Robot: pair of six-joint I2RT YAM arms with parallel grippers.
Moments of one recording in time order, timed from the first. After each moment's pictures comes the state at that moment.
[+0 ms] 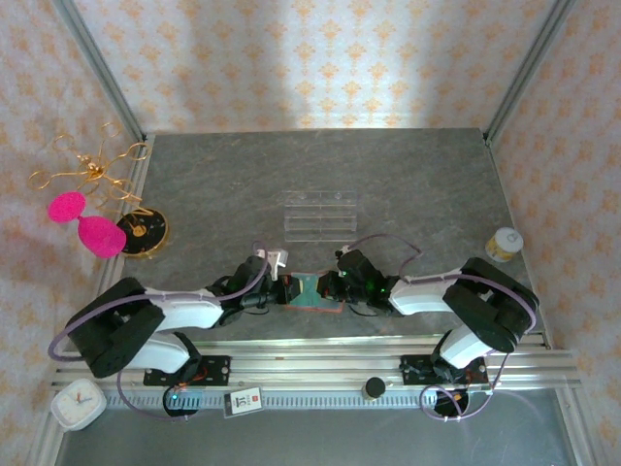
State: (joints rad) left arm -0.73 1.38 0.31 0.43 0.21 -0.82; right arm 0.87 1.53 0.47 0.33 -0.18 1.01
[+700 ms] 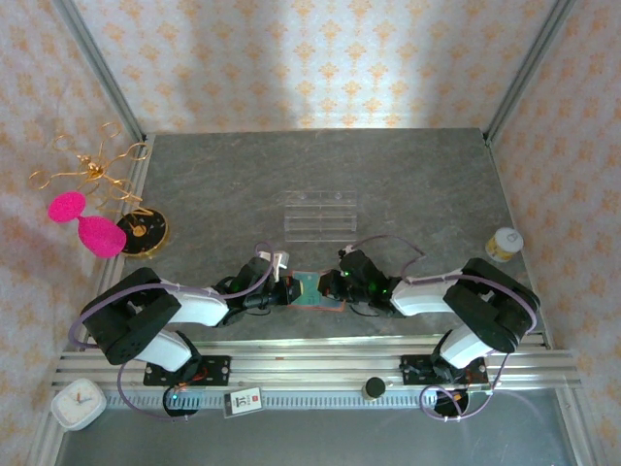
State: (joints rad) left arm -0.73 1.46 0.30 0.51 0.21 -0.83; right arm 0.86 1.52 0.44 0.37 -0.17 1.06
